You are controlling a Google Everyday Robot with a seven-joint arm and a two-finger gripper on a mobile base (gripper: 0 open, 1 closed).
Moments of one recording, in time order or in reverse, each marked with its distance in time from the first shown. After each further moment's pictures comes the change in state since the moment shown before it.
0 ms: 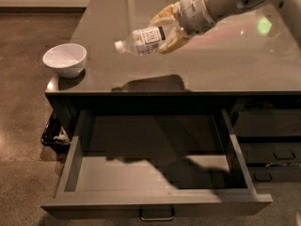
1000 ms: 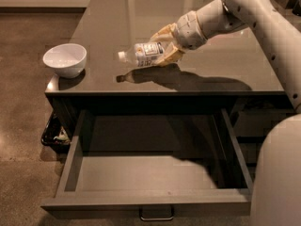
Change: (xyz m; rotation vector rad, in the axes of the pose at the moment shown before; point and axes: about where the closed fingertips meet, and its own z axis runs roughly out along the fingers) arm 0.058 0.010 0.054 -0.065 -0.121 0.170
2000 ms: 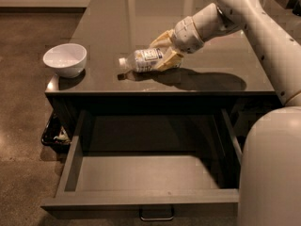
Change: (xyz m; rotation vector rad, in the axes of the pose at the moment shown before) arm 0.016 0.007 0.017 -0.077 0.003 0.061
